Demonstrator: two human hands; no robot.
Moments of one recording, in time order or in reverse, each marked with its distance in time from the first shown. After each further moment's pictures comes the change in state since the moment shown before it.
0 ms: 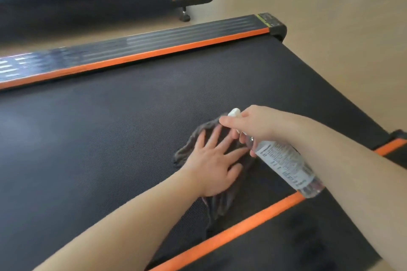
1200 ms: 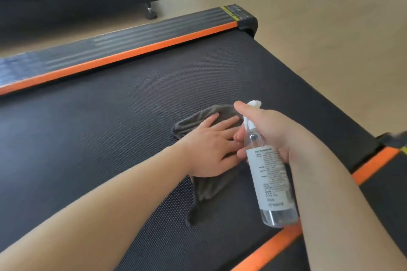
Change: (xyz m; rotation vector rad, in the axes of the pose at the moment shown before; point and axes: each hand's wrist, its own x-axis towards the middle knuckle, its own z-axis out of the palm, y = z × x) left_hand 0.149 0.004 -0.012 0.023 -0.029 0.442; right_hand 0.041 0.087 -0.060 0.709 0.146 0.188
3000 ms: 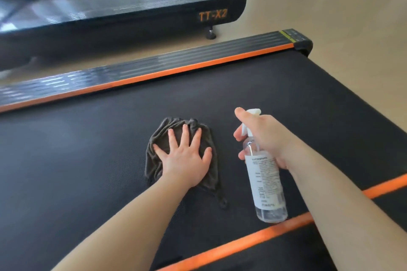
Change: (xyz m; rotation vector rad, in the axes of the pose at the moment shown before) left_hand -0.195 0.026 -0.002 -0.143 0.023 -1.200; right_hand -0.082 -0.014 0.122 -0.106 -0.155 -0.202
